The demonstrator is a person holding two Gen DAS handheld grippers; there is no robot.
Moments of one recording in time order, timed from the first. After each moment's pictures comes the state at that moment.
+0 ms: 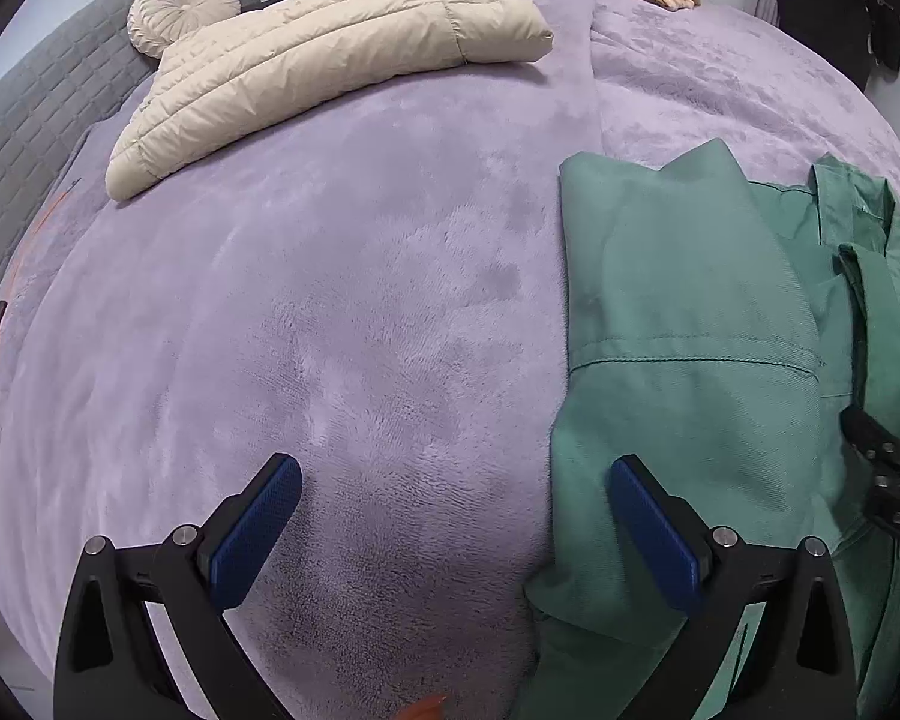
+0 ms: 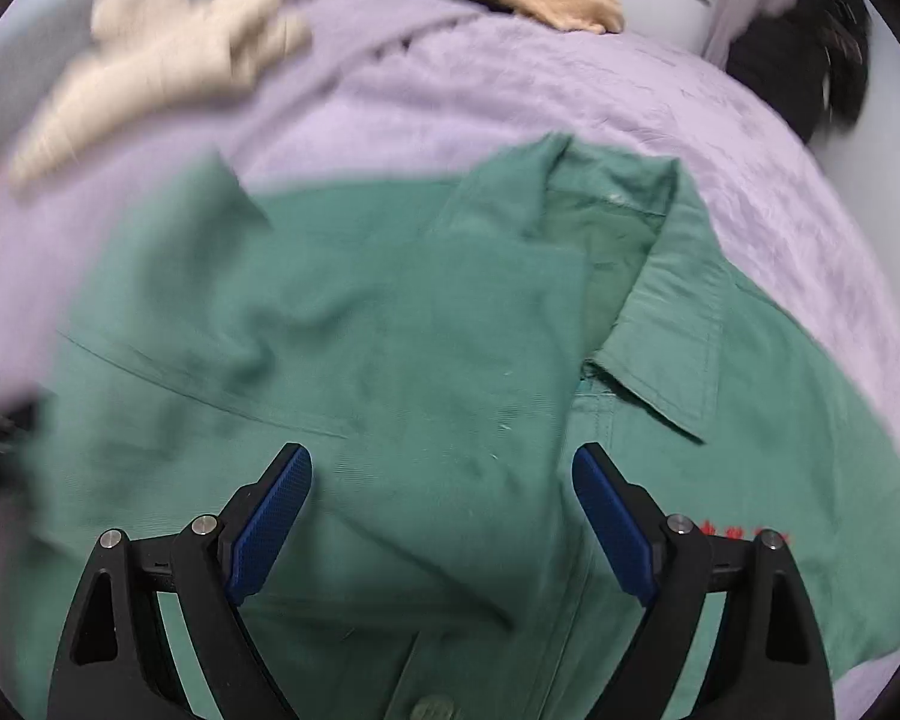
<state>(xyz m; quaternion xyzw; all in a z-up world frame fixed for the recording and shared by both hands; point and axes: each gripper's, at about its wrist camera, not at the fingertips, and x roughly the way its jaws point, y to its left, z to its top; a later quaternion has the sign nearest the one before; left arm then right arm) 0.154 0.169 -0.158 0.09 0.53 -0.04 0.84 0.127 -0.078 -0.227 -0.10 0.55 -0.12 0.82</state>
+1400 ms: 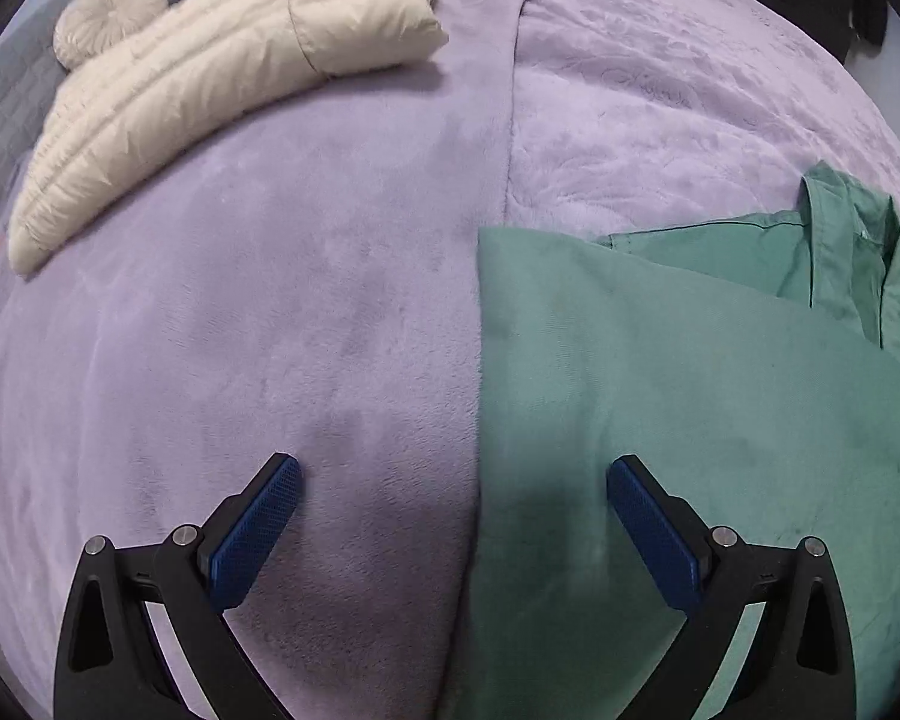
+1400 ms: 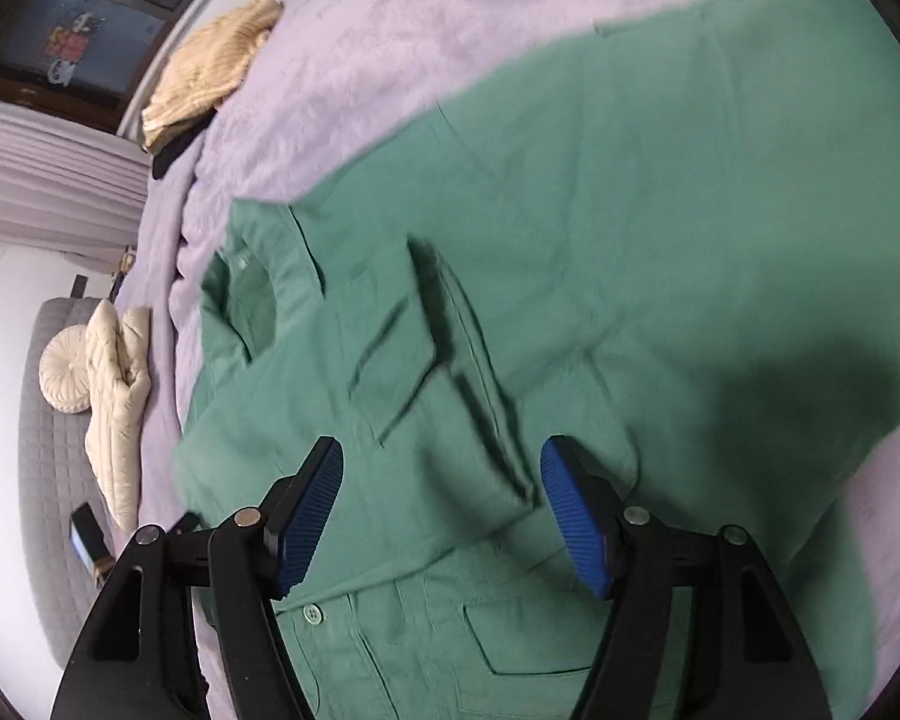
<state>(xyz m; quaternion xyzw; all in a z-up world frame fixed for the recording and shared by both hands) 0.233 0.104 -0.171 0.08 0.59 -0.09 0.80 -0.005 -0.299 -0.200 0.44 0.47 -0.18 0.74</state>
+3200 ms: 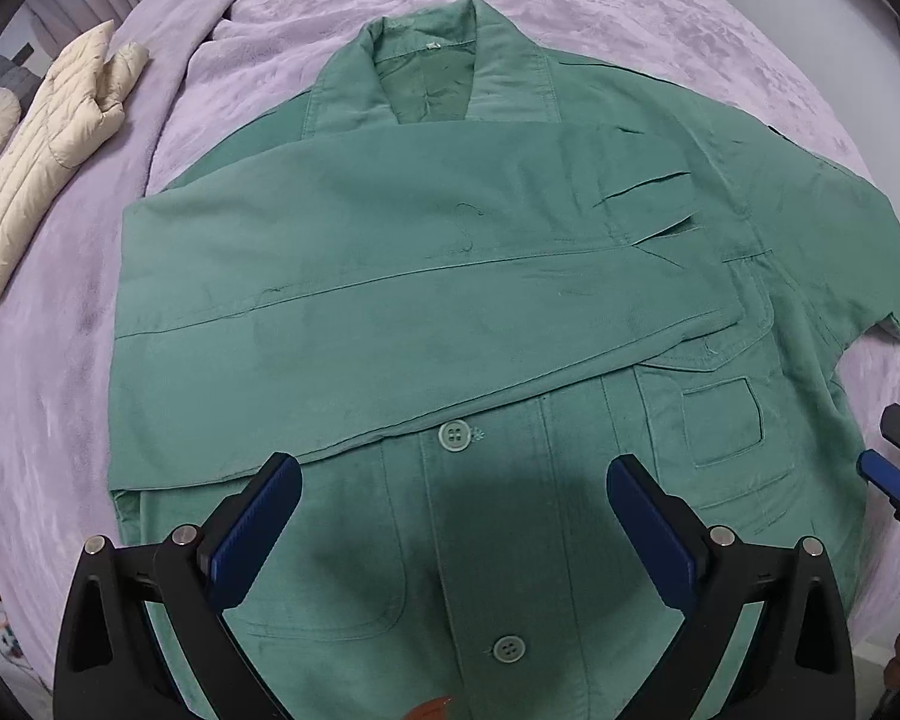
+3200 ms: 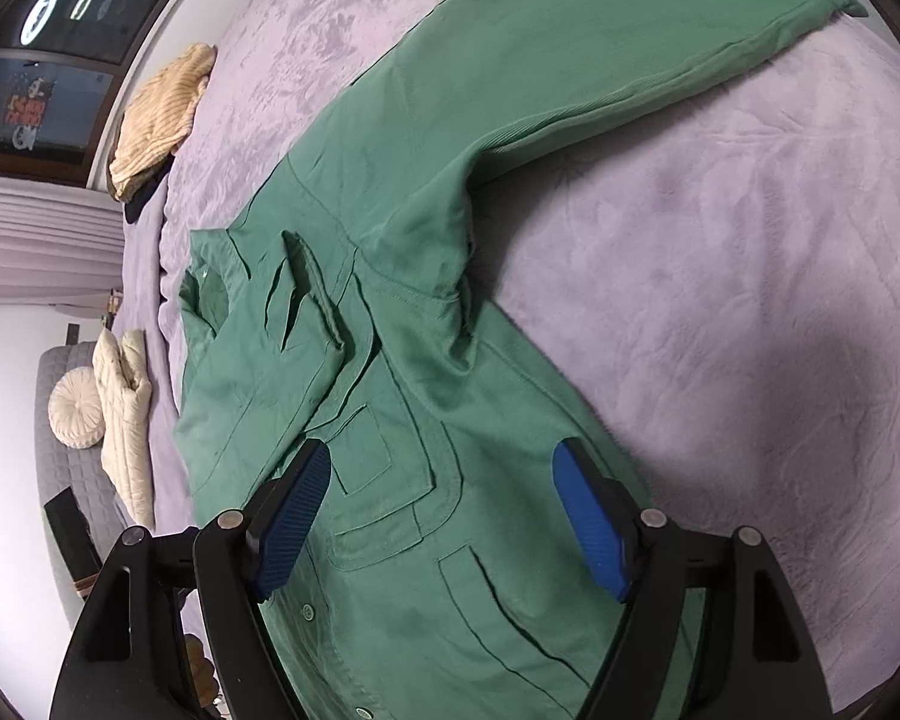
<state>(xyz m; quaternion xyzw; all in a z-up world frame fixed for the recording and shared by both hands) 0.040 -0.066 -0.112 0.18 0.61 -0.22 0.74 -0.161 -0.335 -0.152 0.49 0.45 -0.22 0.71</state>
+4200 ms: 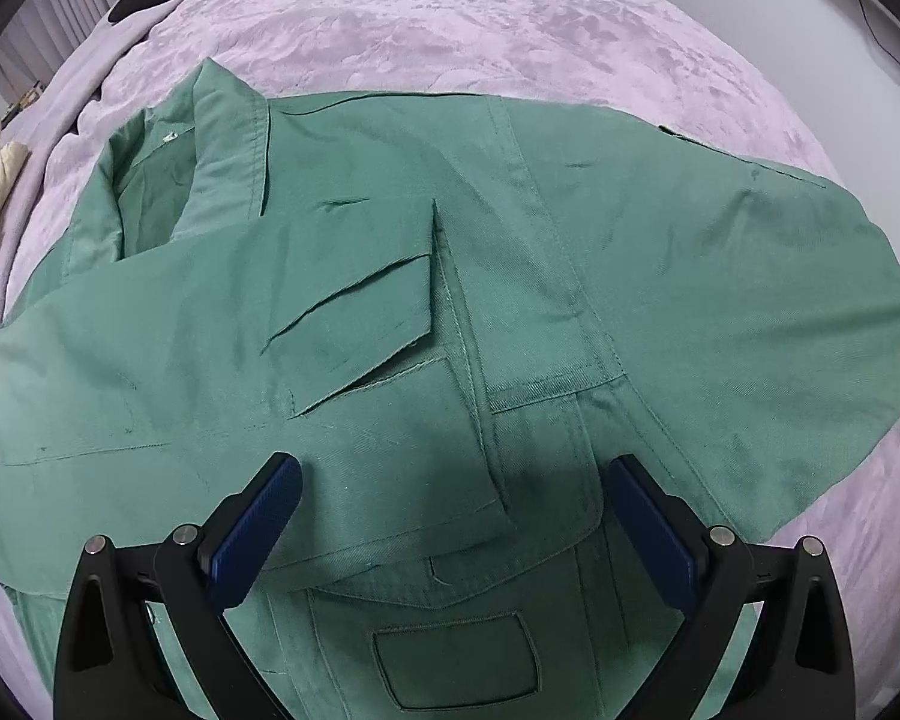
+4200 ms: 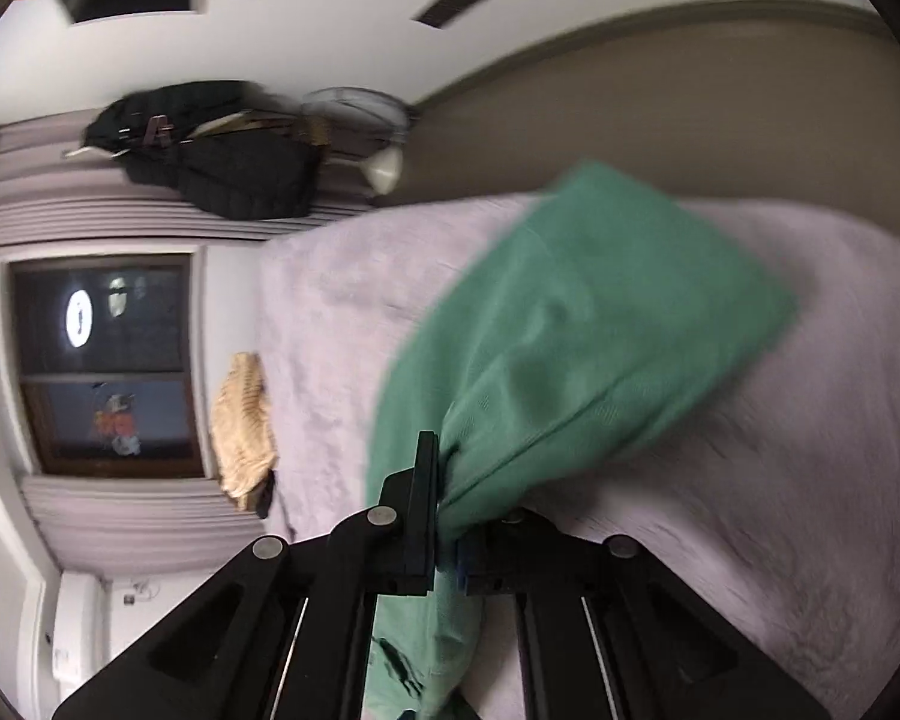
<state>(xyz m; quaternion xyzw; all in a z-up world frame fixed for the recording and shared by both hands) 0.024 -0.234 -0.150 0.18 0.57 -0.27 0.75 -0.240 -0.609 -0.129 0.65 0.14 -0.24 0.70</state>
